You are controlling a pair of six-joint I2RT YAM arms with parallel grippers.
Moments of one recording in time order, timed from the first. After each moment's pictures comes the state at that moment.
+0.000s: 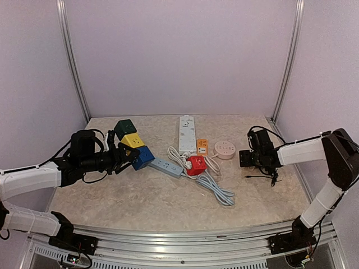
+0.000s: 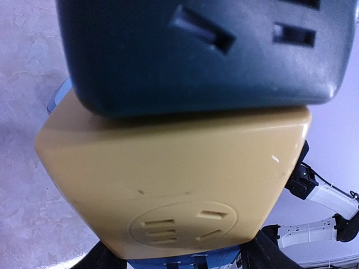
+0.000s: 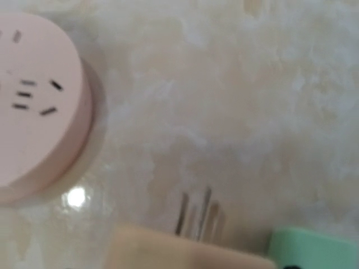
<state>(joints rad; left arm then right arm) -0.51 1.12 0.56 0.16 0.38 -0.95 0.41 1.62 0.77 0.04 0.33 0.24</state>
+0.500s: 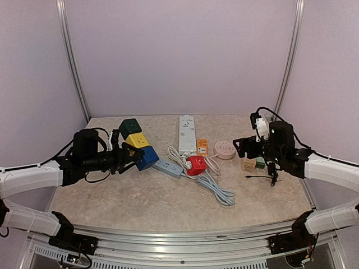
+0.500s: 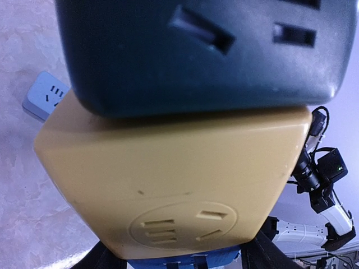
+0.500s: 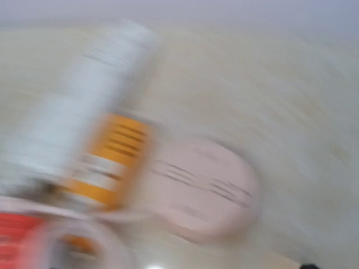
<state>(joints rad) -0.54 1.13 0.58 0.17 0.39 -0.95 0.49 1.18 0.67 0.08 0.12 0.17</state>
